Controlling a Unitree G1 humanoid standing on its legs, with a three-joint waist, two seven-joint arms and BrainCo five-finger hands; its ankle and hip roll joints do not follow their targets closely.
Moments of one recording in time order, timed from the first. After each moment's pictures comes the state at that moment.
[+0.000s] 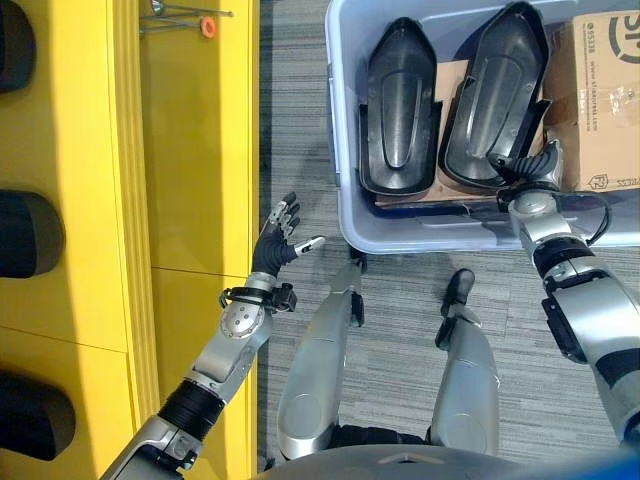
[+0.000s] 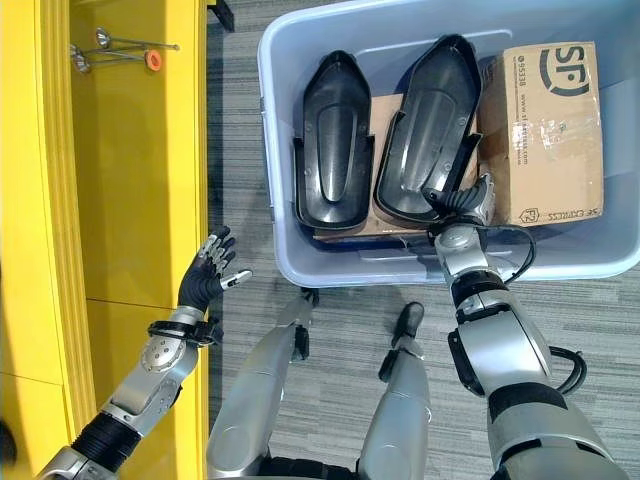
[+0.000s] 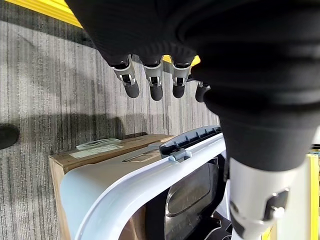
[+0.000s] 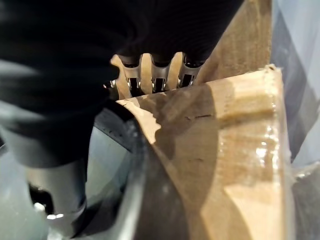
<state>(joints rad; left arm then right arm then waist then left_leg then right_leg) -0.13 0.45 -0.38 0.08 -0.49 -0.26 0.23 -1.03 -0.50 0.32 1.26 0.17 -0.07 -0.51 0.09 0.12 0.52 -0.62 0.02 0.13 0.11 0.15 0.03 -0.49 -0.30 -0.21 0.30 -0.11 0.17</state>
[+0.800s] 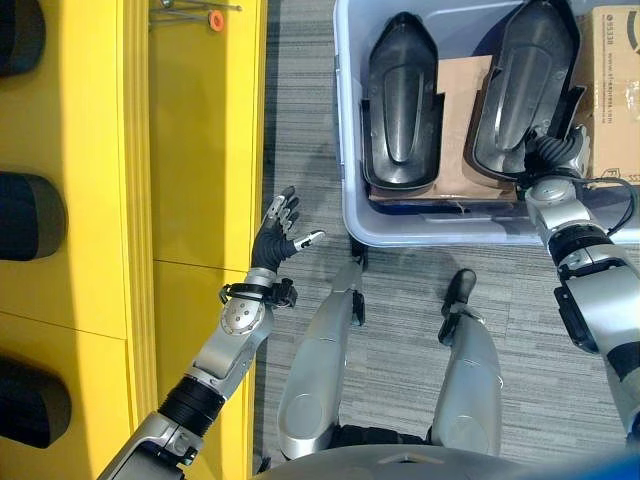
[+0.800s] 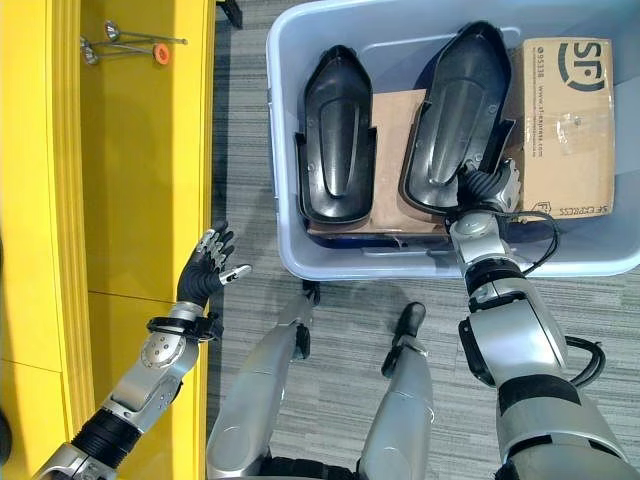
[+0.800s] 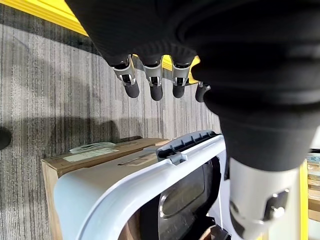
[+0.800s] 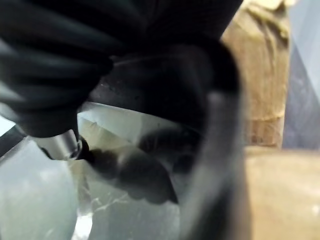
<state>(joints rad) -0.14 0.45 -0.39 0.06 -0.49 -0.26 0.25 -1.06 -0.55 0.32 1.26 0.15 -0.03 -0.55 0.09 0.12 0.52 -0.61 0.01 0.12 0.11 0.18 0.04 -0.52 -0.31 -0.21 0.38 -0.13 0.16</state>
